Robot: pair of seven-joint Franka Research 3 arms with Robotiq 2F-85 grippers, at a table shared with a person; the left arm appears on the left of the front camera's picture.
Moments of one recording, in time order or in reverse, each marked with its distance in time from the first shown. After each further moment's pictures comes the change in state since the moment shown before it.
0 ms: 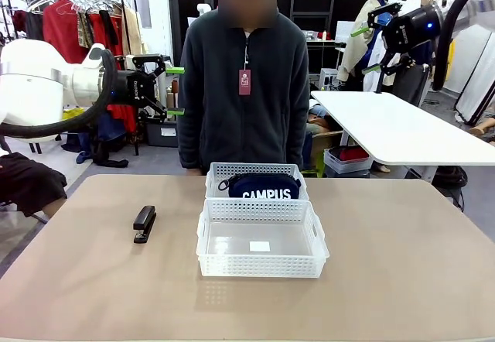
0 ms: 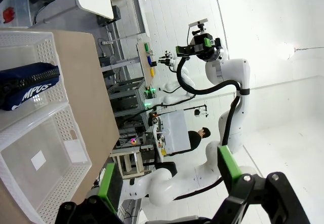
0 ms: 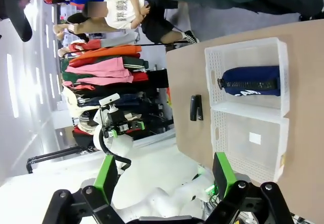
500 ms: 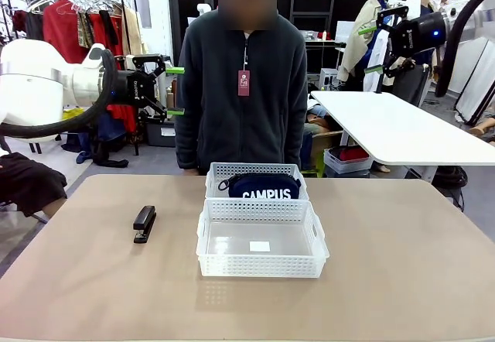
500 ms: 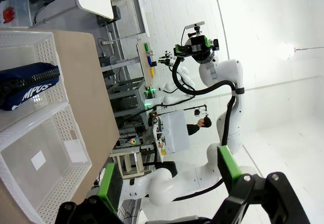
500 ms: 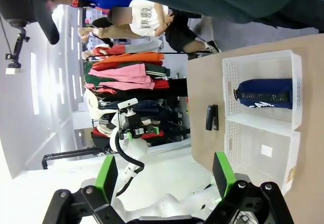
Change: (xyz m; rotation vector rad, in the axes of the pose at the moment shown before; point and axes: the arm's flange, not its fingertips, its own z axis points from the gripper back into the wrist) left arm 0.000 0.000 0.000 0.000 0.000 0.000; right arm -0.002 -0.023 0.013 0.130 -0.046 0.022
